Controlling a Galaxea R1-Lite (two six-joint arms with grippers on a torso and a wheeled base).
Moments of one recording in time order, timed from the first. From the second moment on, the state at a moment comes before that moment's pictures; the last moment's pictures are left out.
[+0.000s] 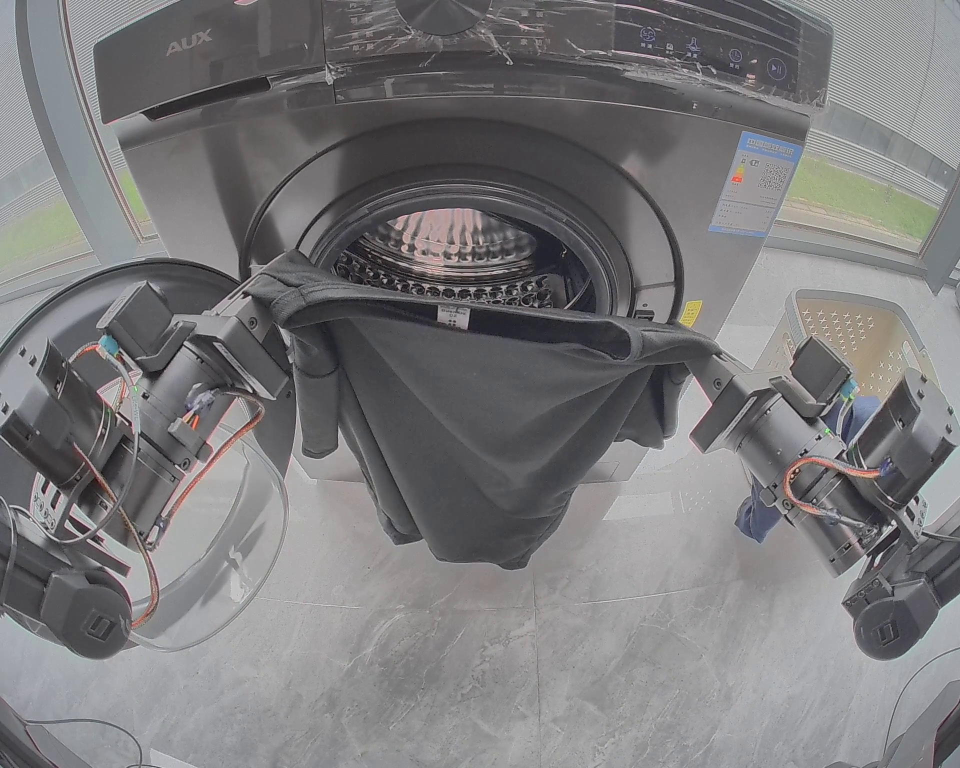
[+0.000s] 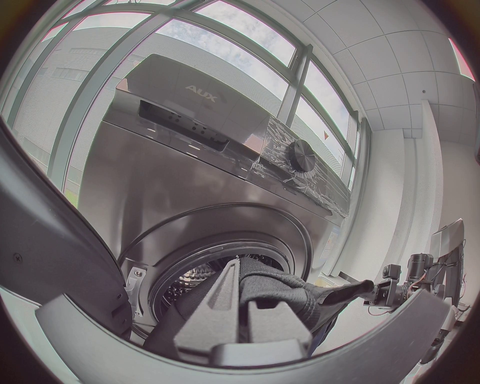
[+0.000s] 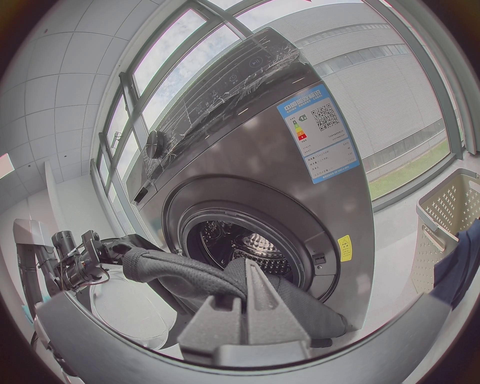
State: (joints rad) left arm -0.44 1.63 -0.54 -1.55 -0.05 -0.19; right arm 0.62 1.72 -0.51 -1.54 -0.12 0.23
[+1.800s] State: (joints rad) left arm -0.51 1.69 -0.51 -1.55 -0.05 -0.19; right arm 0.63 1.73 -0.51 -1.54 -0.12 0.24
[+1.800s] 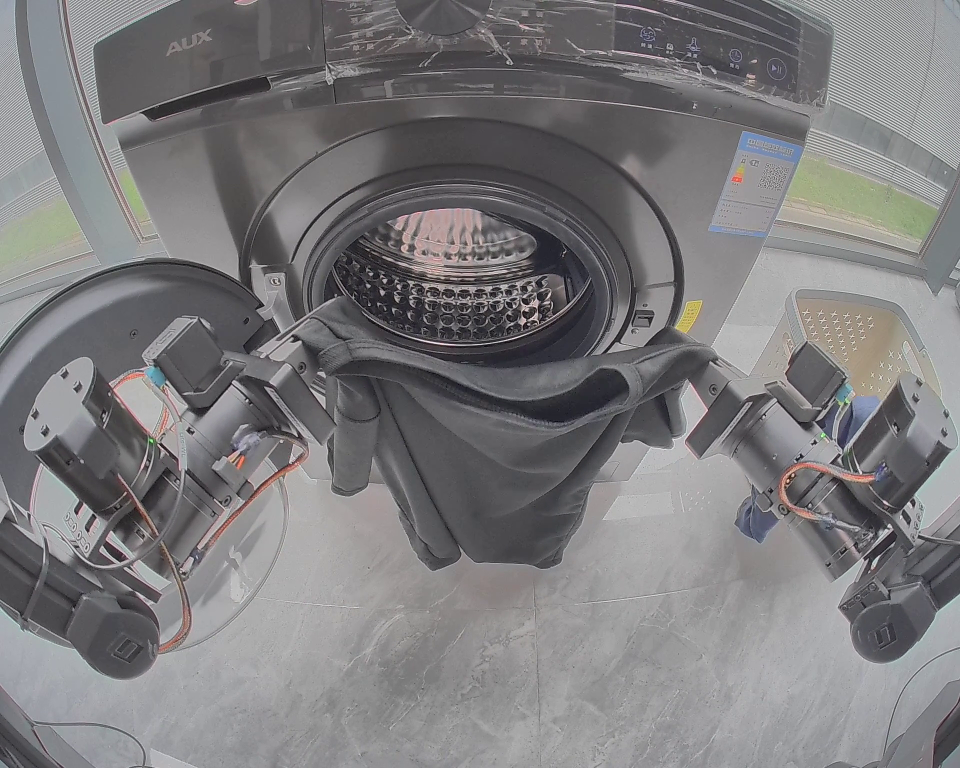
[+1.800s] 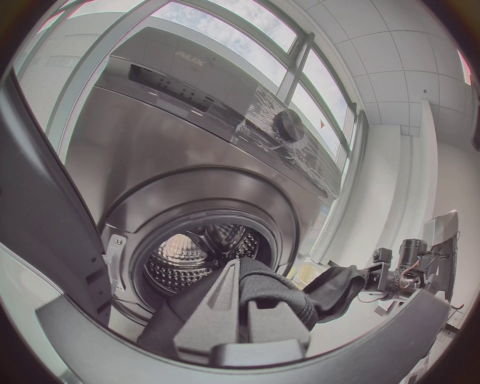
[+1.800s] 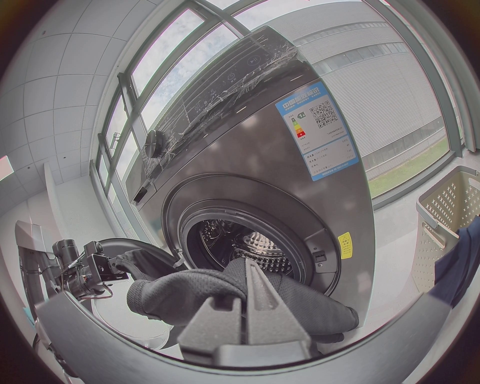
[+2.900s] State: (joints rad) left arm -0.69 1.68 -0.51 -1.55 -0.06 -0.19; right arm 0.76 2.33 -0.83 -1.54 -0.11 0.16
